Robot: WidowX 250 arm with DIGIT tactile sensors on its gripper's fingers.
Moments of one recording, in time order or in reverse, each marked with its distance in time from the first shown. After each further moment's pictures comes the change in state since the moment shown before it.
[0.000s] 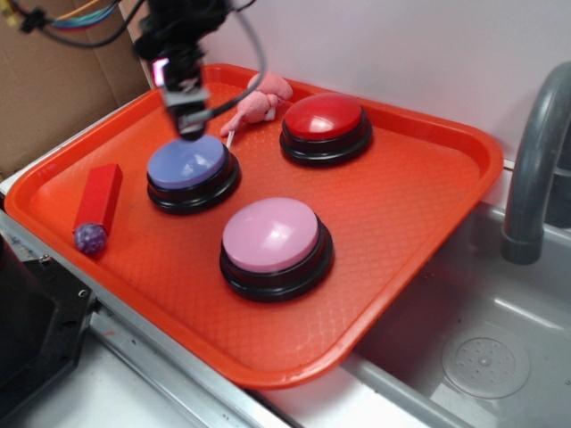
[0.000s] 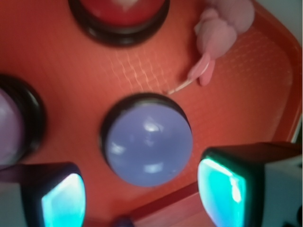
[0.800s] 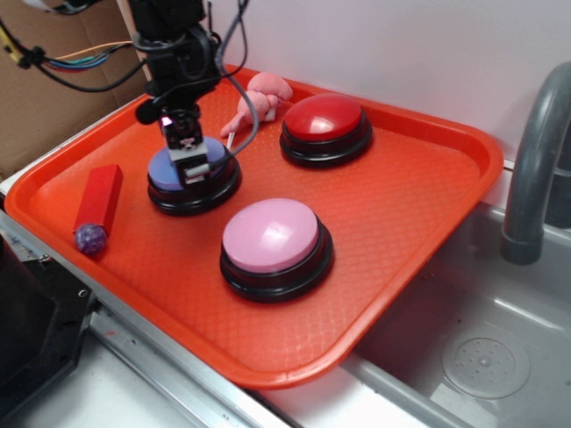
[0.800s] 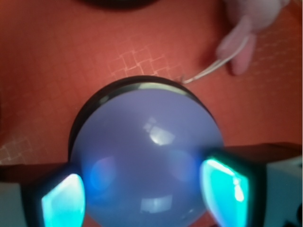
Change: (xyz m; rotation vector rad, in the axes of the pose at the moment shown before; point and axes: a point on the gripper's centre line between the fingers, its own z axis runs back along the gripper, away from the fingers) arm 0.019 -0.005 -0.047 -0.063 -0.090 -0.053
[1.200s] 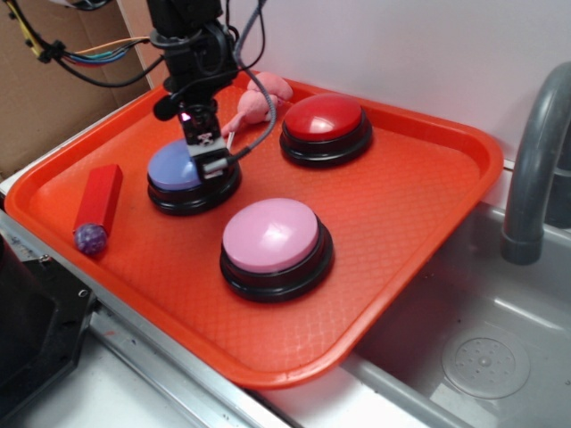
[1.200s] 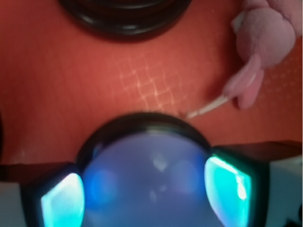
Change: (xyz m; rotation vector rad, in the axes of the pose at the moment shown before) arm -0.001 0.000 0.002 0.006 0.020 -0.003
